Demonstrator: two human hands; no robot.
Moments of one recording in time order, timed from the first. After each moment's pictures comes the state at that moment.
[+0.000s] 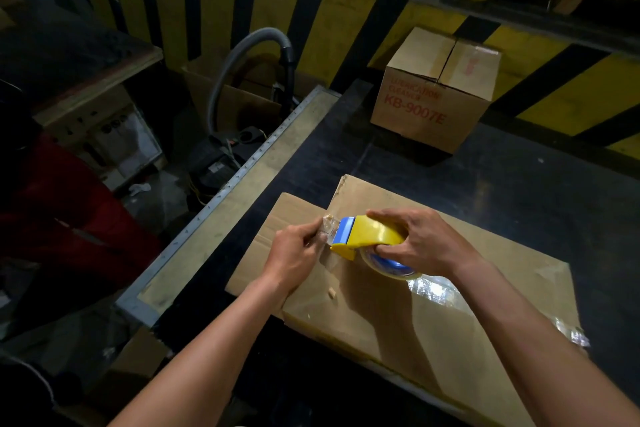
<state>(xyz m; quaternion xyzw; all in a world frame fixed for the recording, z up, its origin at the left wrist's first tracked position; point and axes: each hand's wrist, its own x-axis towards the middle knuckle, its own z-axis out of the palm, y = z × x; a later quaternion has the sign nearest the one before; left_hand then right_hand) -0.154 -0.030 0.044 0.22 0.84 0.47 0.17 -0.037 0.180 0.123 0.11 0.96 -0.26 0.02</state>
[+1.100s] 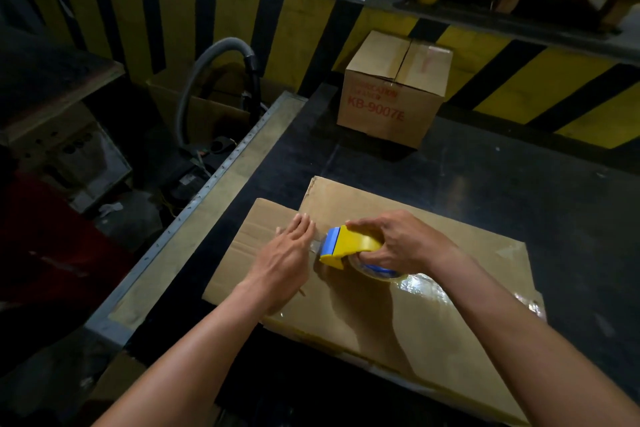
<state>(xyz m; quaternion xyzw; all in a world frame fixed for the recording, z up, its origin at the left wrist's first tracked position) -0.133 -0.016 0.051 0.46 0.86 0.18 0.12 -0.011 0.188 0.135 0.12 0.97 -0.20 0.09</state>
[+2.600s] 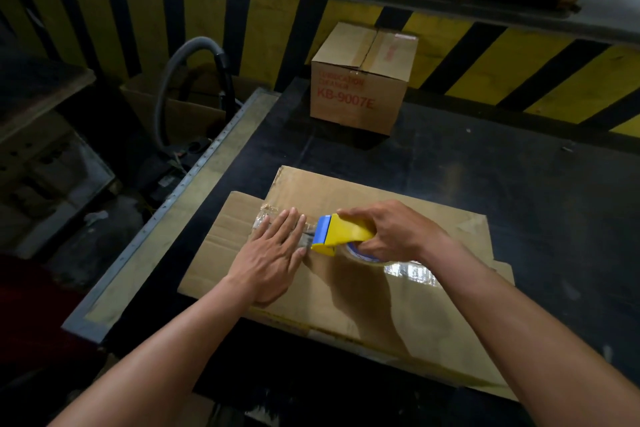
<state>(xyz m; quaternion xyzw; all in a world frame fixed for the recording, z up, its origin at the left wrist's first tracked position) -0.100 0.002 0.046 0.52 0.85 -0.01 0.09 0.043 0.219 0.135 0.11 0.97 -0.20 0.05</state>
